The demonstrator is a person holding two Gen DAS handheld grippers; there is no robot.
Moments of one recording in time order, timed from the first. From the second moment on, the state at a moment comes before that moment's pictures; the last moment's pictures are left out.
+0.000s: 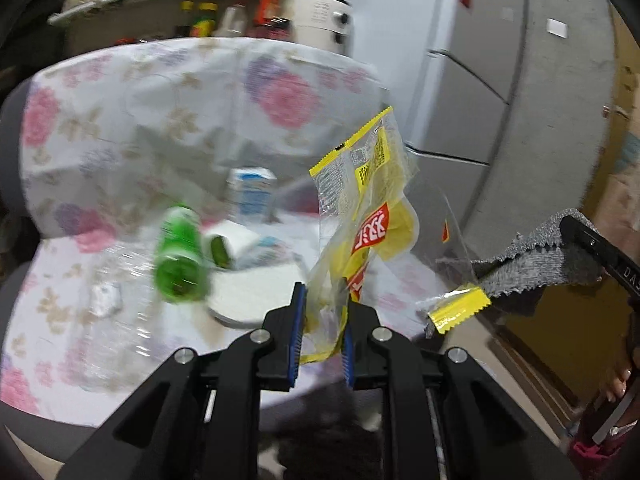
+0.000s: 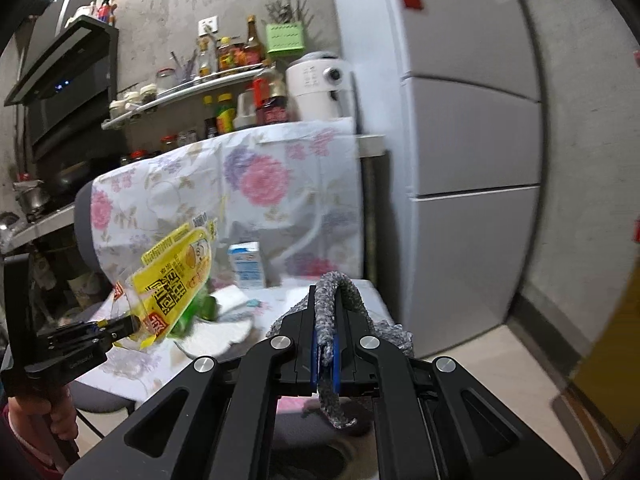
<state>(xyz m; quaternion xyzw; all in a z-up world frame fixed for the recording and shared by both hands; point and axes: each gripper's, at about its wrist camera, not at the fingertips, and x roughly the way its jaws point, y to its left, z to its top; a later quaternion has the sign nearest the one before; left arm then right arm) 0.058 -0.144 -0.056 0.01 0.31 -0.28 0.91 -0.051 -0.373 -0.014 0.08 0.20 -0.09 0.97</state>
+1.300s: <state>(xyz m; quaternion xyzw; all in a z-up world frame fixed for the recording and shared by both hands) -0.019 -0.344 -0.193 0.18 0.49 -0.50 0.70 -0.152 -0.503 -0.184 0.23 0.36 -0.26 0.86</state>
